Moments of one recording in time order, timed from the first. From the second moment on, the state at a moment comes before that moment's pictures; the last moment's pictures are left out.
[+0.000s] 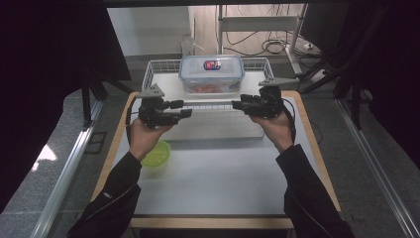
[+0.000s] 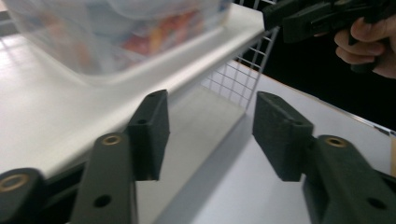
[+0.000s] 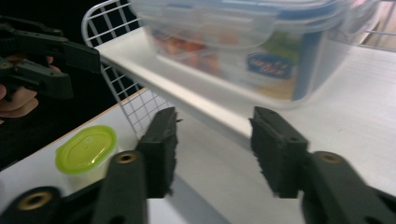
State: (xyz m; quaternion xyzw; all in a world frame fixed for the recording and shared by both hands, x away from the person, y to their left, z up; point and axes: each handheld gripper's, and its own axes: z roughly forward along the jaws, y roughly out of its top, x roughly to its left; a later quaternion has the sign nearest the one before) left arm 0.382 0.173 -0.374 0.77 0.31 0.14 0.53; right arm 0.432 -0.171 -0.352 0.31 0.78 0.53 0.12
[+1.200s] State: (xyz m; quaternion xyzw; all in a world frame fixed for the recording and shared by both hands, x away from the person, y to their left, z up) left arm 0.273 0.170 -0.485 0.80 0.29 0.16 0.49; right arm 0.333 -0.172 -0.463 0.26 0.84 0.46 0.08
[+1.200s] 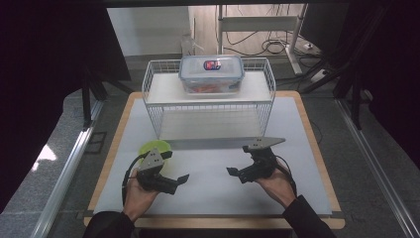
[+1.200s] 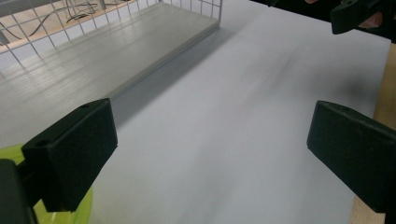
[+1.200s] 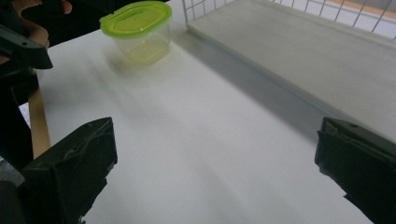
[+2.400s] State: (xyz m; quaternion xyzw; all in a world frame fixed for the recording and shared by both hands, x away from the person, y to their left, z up) left arm 0.297 0.220 -0.485 0.80 0.38 0.14 0.44; right arm 0.327 -0.188 -0.500 0.29 0.85 0.43 0.08
